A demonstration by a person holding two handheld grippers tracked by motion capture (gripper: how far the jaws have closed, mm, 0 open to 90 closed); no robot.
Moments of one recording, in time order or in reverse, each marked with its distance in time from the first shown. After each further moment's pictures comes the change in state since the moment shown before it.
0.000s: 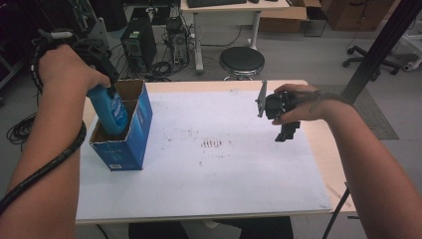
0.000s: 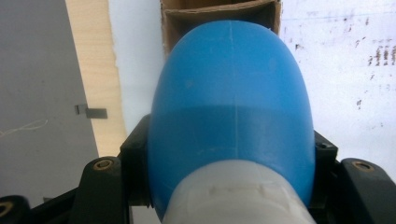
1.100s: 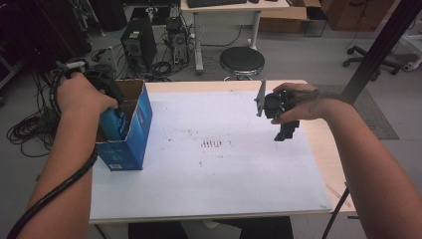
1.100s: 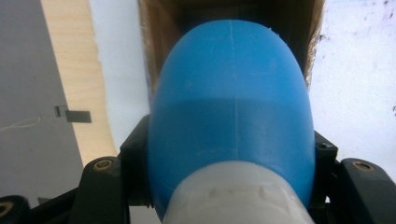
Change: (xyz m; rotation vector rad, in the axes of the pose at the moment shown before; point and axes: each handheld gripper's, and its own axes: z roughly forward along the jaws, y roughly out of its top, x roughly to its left) left arm -0.002 -0.004 0.064 0.016 0.004 -0.011; right arm 0.000 0.003 -0.003 -0.001 -0.003 -0.006
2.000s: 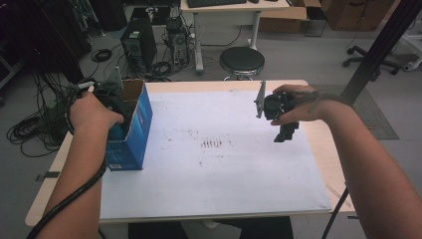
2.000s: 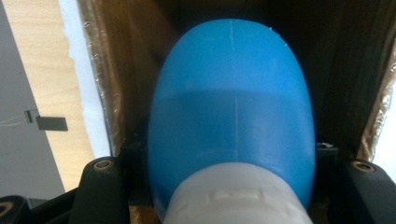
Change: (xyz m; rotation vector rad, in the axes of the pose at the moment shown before) left arm -0.001 0.001 0.052 0.032 -0.010 -0.002; right arm 0.001 0.000 0.005 0.003 0.006 0.000
